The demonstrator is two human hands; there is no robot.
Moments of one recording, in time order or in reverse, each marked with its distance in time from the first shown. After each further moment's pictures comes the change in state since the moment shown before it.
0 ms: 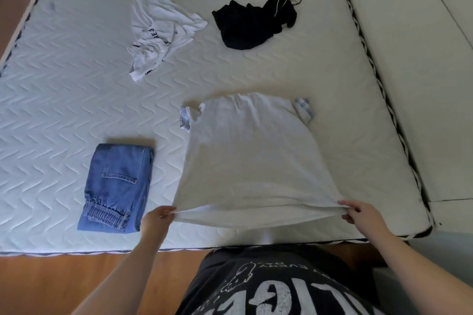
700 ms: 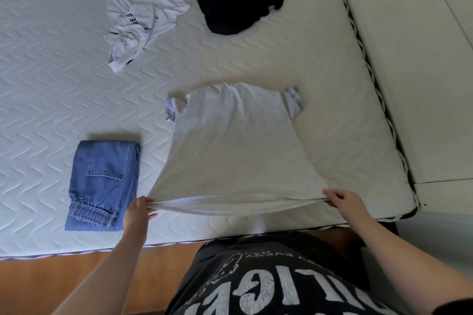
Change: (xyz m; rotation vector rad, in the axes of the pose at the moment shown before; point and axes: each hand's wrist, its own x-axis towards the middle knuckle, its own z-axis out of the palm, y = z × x) left_hand 0.024 0.006 0.000 -0.508 0.129 -0.260; right_hand 0.000 -0.004 0.012 0.160 -0.021 0.007
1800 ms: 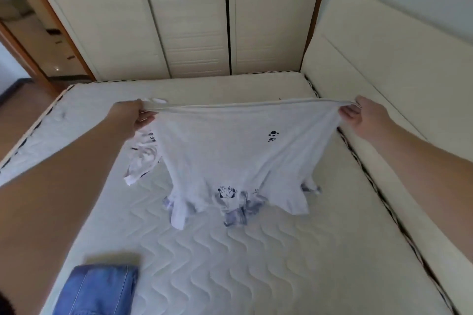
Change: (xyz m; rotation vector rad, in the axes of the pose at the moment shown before) left_hand 0.047 0.571 0.011 -0.466 -0.272 0.431; right_hand 0.120 -0.503 -0.151 1.096 0.107 -0.346
